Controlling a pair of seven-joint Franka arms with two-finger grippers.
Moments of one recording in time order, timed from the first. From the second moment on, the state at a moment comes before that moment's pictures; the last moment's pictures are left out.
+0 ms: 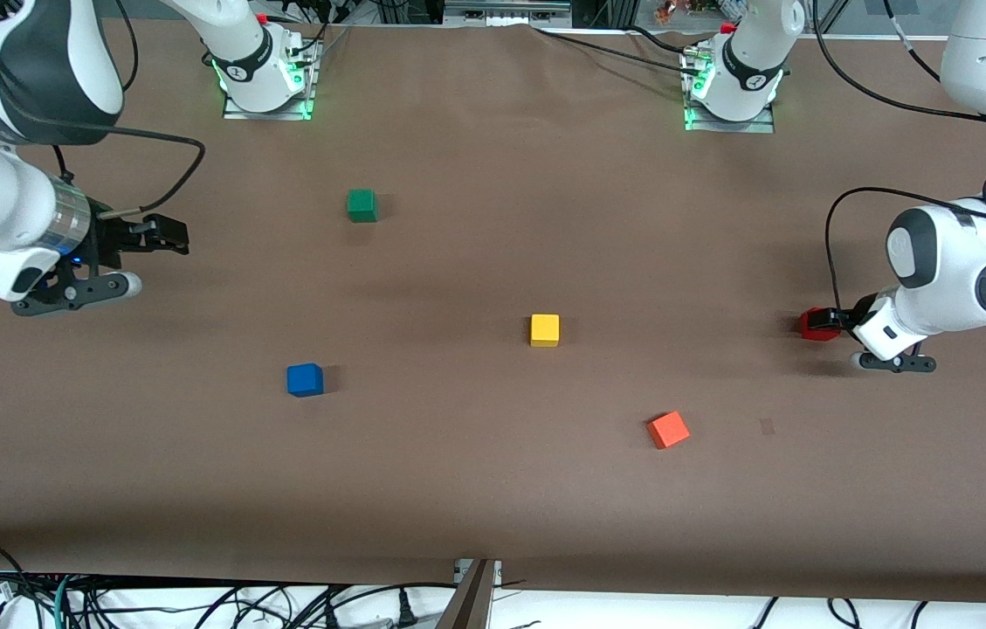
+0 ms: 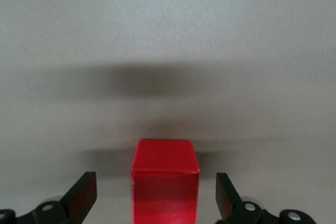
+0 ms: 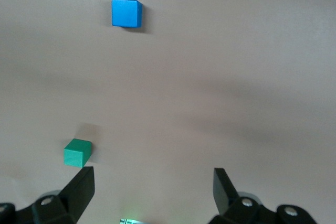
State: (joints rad) left arm 0.22 0.48 -0.02 -2.00 0.00 2.30 0.23; right arm 0.24 0.22 -0.14 -1.56 0.03 1.58 -0.13
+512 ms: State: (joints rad) left arm 0.21 0.46 -0.03 -2.01 0.00 2.31 0.24; right arm 0.25 0.30 -0.14 -1.57 0.06 1.67 -0.12
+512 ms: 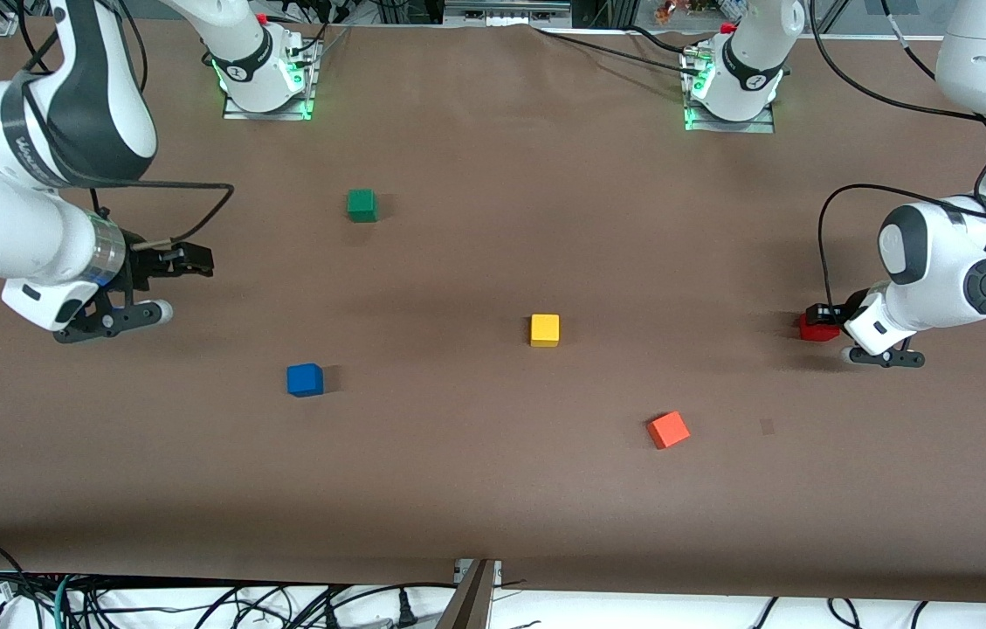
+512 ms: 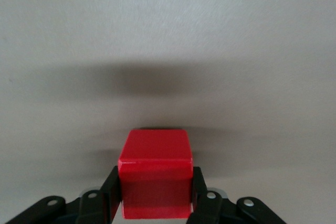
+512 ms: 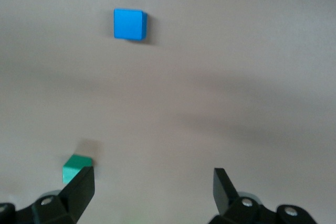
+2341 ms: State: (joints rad) left arm -0.40 0.68 -0.26 -1.58 0.08 2.21 -0.55; right arm 0.35 0.75 -0.13 -1.55 0.16 2.28 -0.12
